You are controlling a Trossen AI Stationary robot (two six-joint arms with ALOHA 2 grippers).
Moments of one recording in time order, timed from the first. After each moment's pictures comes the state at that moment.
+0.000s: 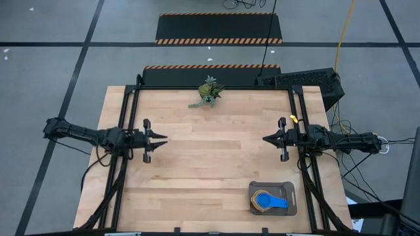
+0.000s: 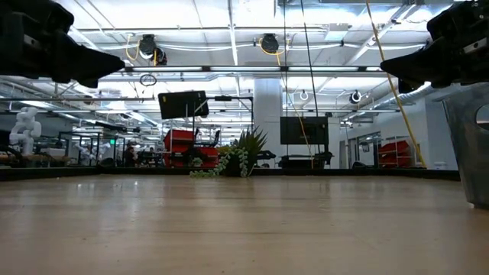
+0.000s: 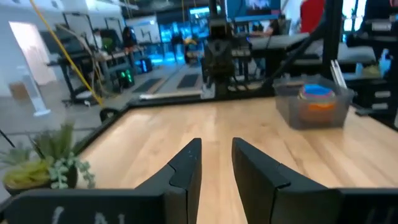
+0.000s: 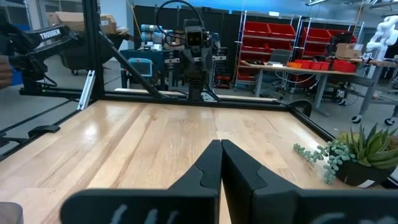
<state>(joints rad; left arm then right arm) -0.20 0.27 0.01 0.26 -0.25 0.13 0.01 0.02 0.01 0.02 0.03 -0.07</state>
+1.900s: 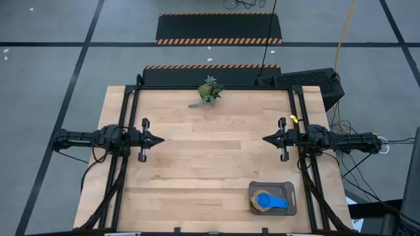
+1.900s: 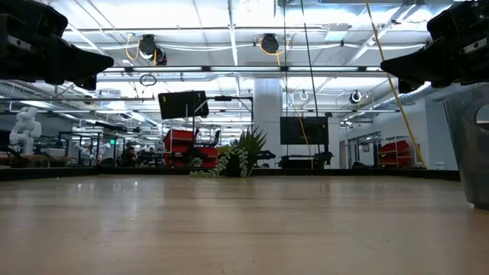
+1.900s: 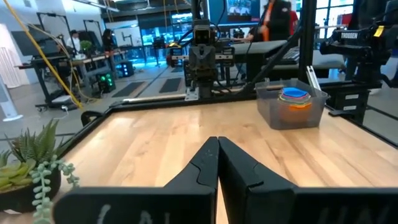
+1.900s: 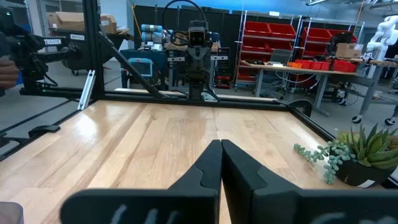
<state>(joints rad) -0.05 0.01 0.01 0.01 -0.01 0.11 0.01 0.02 0.01 0.02 0.02 -0.07</state>
